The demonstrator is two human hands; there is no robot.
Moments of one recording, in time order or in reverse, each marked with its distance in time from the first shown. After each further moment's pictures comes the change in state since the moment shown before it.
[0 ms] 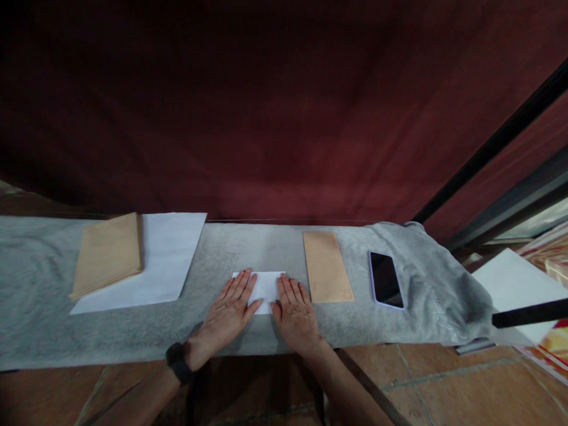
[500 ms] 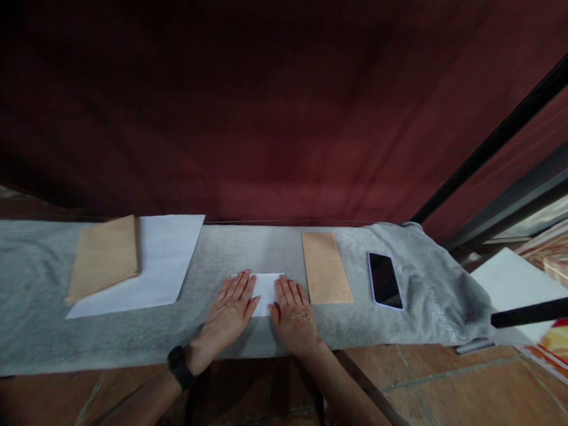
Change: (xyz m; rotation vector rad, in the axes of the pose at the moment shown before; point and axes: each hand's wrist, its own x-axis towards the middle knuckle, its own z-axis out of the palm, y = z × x) left_hand 0.008 0.007 -0.005 0.017 0.015 -0.020; right_hand 0.002 -0.001 -0.002 0.011 -0.020 0.017
